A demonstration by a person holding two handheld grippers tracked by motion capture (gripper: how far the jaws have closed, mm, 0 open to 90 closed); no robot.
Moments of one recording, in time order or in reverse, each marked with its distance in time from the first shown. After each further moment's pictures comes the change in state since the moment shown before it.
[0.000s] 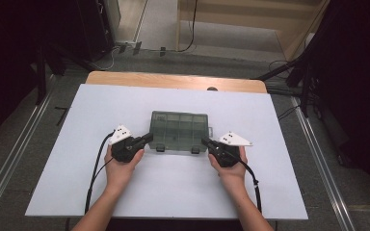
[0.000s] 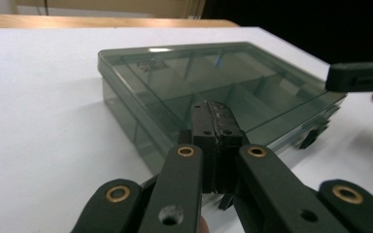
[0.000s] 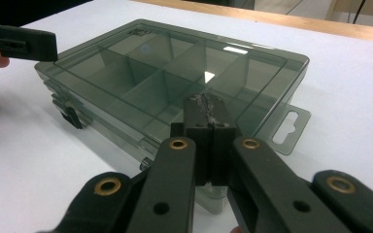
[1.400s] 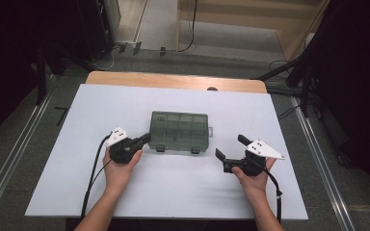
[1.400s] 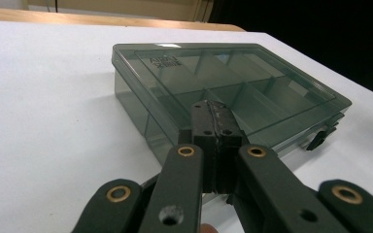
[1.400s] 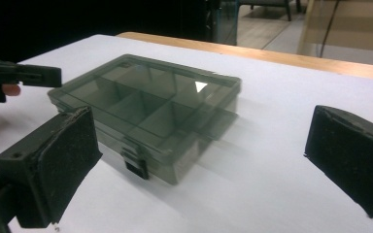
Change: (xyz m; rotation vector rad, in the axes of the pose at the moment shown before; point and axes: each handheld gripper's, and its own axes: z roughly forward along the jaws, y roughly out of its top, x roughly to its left) left arm 0.004 -0.005 -0.003 -0.026 0.014 -0.035; right arm -0.025 -0.008 -0.069 -0.130 -0.045 0.002
